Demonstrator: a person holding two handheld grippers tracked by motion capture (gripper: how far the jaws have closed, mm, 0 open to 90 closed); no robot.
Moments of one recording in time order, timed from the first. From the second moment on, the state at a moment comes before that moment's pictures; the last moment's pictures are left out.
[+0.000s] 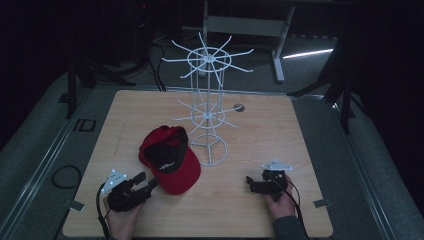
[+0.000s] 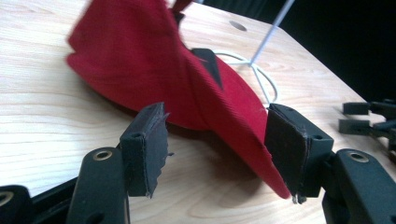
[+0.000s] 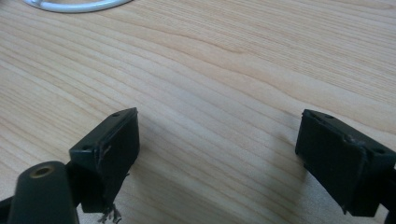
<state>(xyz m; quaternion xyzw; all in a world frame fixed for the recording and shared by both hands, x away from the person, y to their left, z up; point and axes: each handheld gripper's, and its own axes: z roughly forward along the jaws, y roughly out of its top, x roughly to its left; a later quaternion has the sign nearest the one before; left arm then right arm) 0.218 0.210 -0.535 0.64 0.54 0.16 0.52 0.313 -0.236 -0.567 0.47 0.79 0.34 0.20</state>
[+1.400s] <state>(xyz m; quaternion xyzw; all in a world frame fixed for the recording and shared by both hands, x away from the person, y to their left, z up) 0.258 0.193 -0.560 0.67 0.58 0.06 0.46 0.313 -0.236 -0.567 0.47 0.79 0.34 0.20</state>
